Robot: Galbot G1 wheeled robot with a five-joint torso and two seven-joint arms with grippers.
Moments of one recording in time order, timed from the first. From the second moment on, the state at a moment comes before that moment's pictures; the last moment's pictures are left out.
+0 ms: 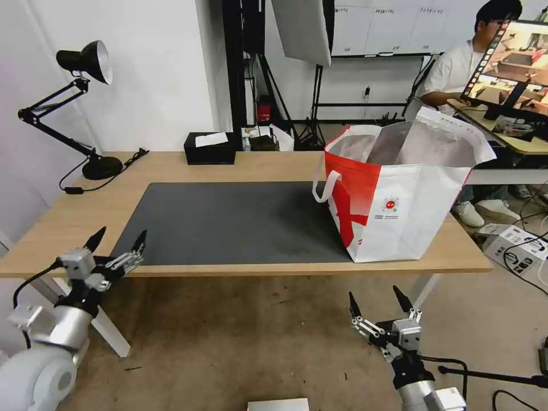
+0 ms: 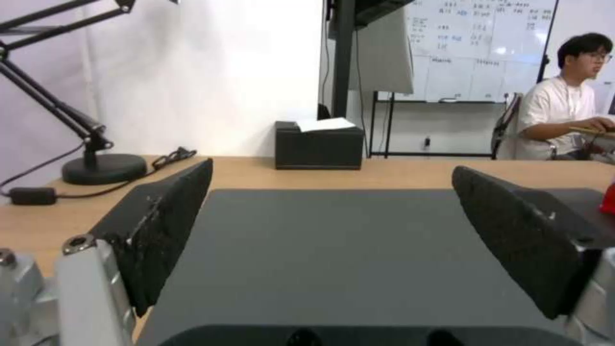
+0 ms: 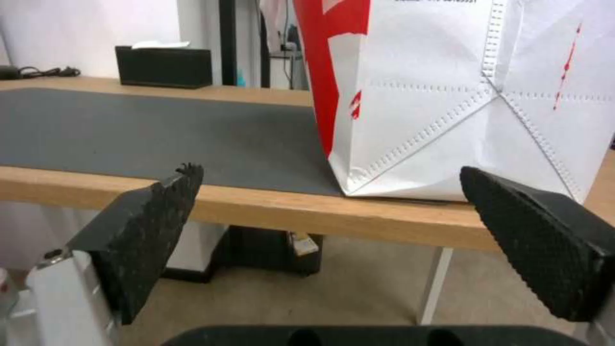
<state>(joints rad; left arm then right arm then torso) 1.66 -1.07 -0.87 -2.07 -0.64 -0.16 0.14 -1.81 0.99 0.32 2.15 0.21 0.31 0.37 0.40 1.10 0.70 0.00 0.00</state>
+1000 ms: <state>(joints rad) 1.79 -1.23 -0.83 -2.02 -0.49 -0.35 0.14 -1.81 0.99 0.32 2.15 0.21 0.31 0.37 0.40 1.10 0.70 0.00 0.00</state>
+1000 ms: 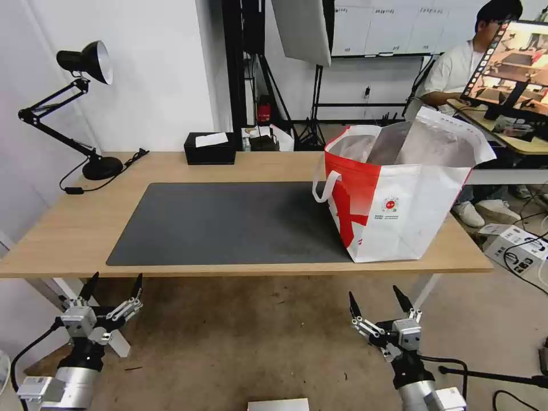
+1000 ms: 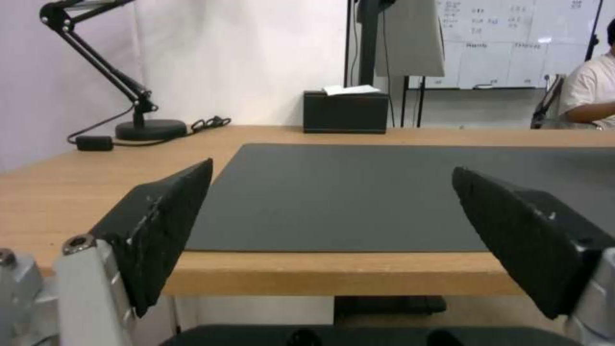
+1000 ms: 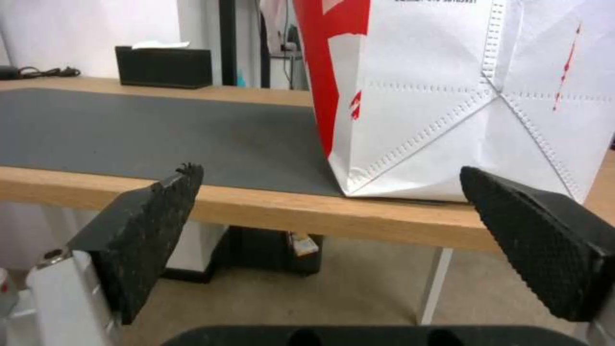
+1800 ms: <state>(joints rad) 1.81 -1.23 -0.83 -2.00 -0.49 -0.37 0.14 -1.81 0.99 0.32 2.15 0.21 0.31 0.37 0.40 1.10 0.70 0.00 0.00</state>
